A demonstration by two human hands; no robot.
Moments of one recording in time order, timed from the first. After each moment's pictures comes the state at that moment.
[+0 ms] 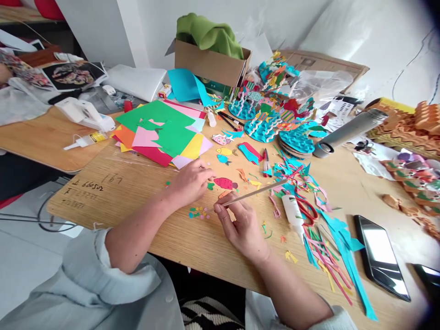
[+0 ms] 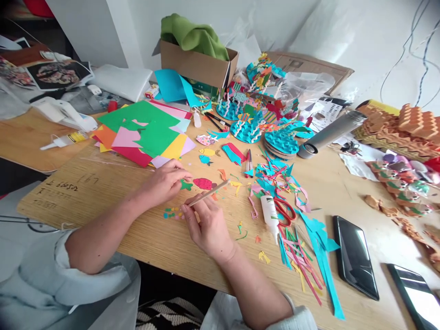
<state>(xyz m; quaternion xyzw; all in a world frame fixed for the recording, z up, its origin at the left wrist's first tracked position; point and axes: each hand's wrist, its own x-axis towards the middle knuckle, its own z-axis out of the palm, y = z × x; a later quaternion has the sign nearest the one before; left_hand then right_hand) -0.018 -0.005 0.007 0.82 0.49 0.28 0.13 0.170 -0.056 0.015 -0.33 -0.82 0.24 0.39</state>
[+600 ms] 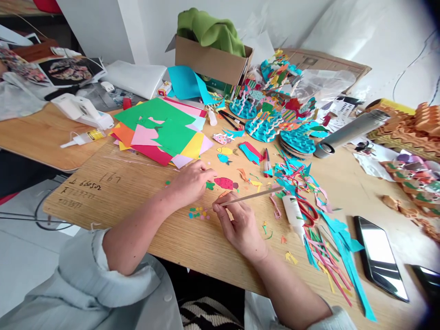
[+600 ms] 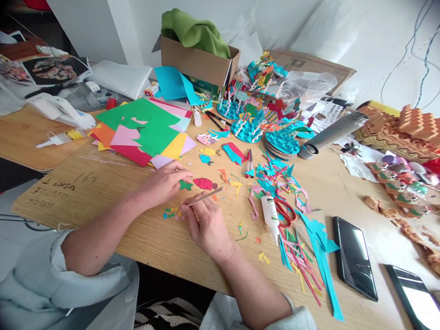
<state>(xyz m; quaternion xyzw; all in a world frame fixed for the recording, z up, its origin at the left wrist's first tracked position) -0.017 -0.005 0.005 0.82 0.50 0.24 0.16 0.168 -0.053 0.007 -0.33 -0.83 0.23 0.39</state>
